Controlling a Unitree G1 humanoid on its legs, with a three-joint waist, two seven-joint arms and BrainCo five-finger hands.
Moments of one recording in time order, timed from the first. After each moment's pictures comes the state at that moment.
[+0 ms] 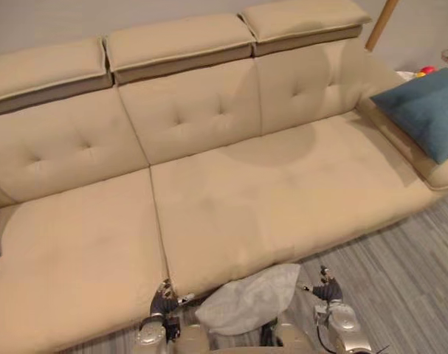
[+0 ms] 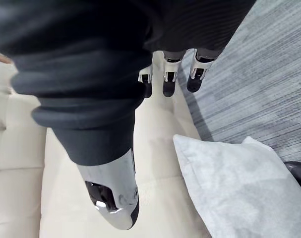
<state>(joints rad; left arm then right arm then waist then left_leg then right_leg) 0.09 0.10 -0.01 0.89 -0.14 -0.19 0.11 0.05 -0.12 -0.09 0.82 0.01 -0.16 -0.16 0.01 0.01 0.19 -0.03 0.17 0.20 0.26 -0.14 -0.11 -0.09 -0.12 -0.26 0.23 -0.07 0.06</state>
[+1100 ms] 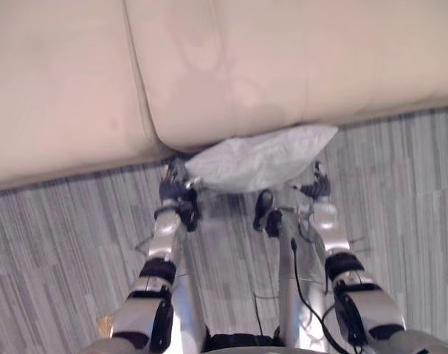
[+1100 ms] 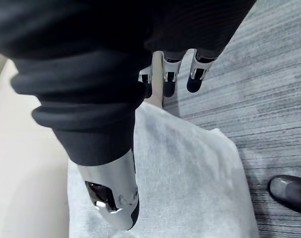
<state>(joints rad) -0.62 0.05 0.08 0.73 -0.22 -0.21 0.21 -0.67 -0.15 -0.07 0.82 0.00 -0.14 -0.34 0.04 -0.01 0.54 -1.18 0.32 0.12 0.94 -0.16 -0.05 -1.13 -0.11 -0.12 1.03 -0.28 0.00</state>
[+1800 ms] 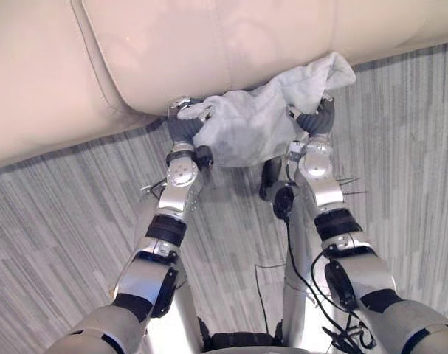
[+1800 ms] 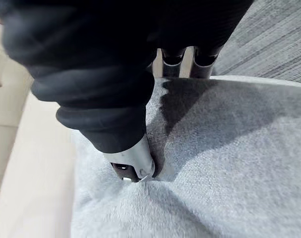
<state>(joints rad) -0.74 0.10 -0.15 0.47 -0.27 -0.20 0.37 -0.74 -0.12 0.07 0.49 0.05 -0.11 -0.48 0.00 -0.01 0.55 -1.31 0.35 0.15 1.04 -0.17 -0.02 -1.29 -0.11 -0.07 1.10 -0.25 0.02</state>
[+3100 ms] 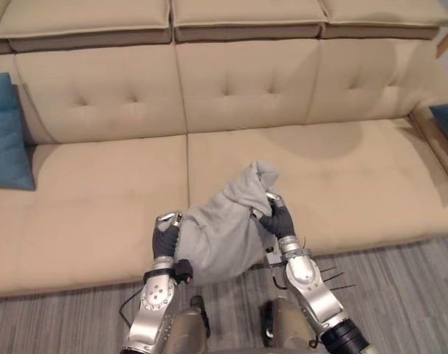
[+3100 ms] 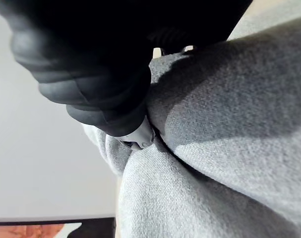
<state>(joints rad) 0.15 0.16 -0.23 0.05 -0.23 -0.29 0.31 -0.06 -0.15 0.41 0.08 0.07 -0.21 -0.22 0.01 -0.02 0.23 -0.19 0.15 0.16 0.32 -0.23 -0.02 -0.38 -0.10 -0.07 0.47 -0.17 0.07</state>
